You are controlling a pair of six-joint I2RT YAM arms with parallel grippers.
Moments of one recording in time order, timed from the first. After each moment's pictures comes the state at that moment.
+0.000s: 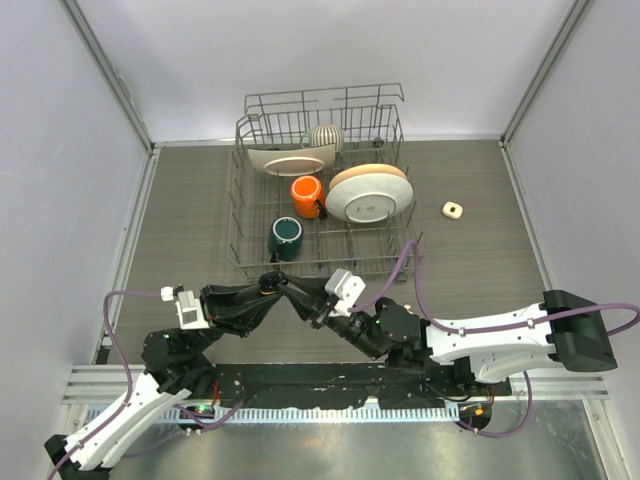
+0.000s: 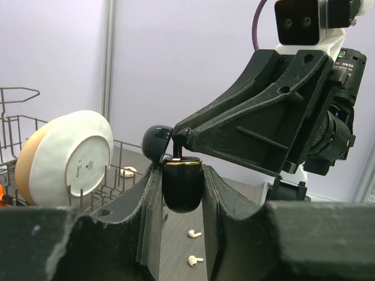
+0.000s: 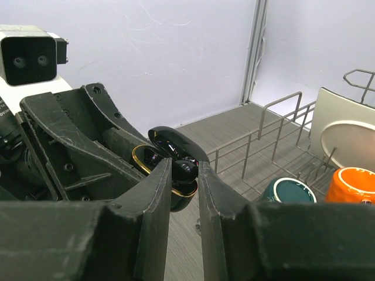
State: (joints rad) left arm -0.78 0.01 0.04 0.59 0.24 -0.34; right arm 1.50 1.22 0.65 0.92 0.51 -0.18
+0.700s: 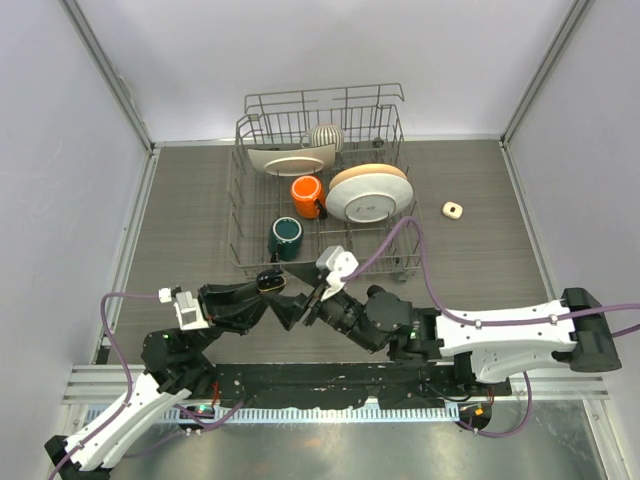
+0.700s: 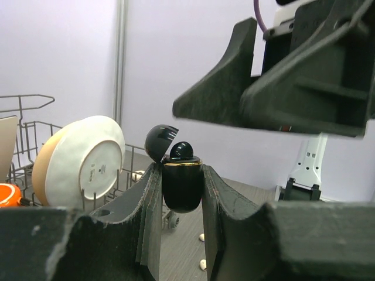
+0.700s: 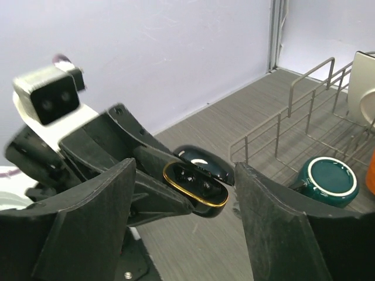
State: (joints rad) left arm -0.78 0.01 0.04 0.59 0.22 -0.31; right arm 1.51 1.21 0.85 0.54 0.54 0.06
